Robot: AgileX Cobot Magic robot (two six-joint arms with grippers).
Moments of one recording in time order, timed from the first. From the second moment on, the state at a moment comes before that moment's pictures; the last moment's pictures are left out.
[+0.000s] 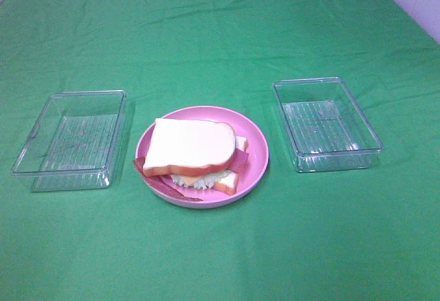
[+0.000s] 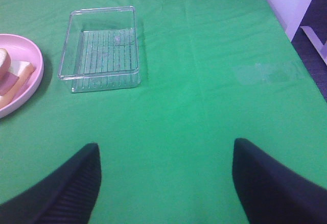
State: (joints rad) left arm -0.02 0.00 -0.50 -0.07 1.05 0.05; right arm -0.10 0.00 -0.50 0.09 1.07 -0.08
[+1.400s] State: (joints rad) left arm 0.02 0.00 -0.50 -0.07 1.05 0.05; right arm -0.10 0.00 -0.50 0.09 1.07 -0.08
